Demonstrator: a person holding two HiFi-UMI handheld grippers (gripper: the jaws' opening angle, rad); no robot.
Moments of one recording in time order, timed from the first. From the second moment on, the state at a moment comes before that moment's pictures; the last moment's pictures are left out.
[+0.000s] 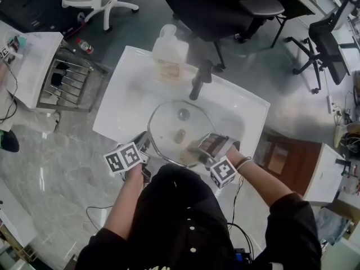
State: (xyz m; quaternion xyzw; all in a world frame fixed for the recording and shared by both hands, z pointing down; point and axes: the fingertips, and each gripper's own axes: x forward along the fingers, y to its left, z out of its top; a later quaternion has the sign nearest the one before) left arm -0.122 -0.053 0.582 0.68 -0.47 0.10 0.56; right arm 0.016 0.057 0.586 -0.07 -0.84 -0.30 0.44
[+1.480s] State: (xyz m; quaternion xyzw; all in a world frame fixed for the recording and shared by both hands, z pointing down) left arm -0.116 -0.088 0.443 0.80 -0.47 0.08 0.36; right arm 0.051 -0.037 0.410 0.40 -0.88 0.01 0.26
